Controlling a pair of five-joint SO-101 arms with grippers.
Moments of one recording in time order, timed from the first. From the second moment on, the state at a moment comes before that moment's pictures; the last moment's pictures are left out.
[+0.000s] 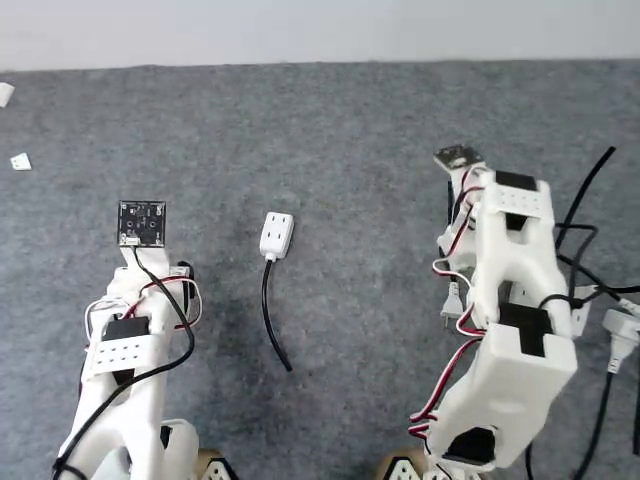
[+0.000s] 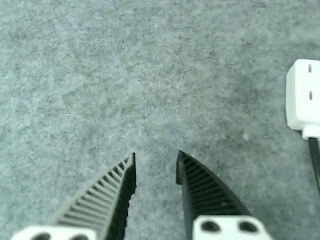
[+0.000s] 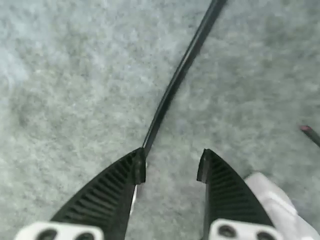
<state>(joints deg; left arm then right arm) -12.6 -34.8 74.0 23.4 -3.9 8.8 21.5 0.1 74.5 30.0</state>
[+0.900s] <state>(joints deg) -12.6 -34.8 74.0 23.4 -3.9 8.1 3.1 23.4 67.9 16.5</state>
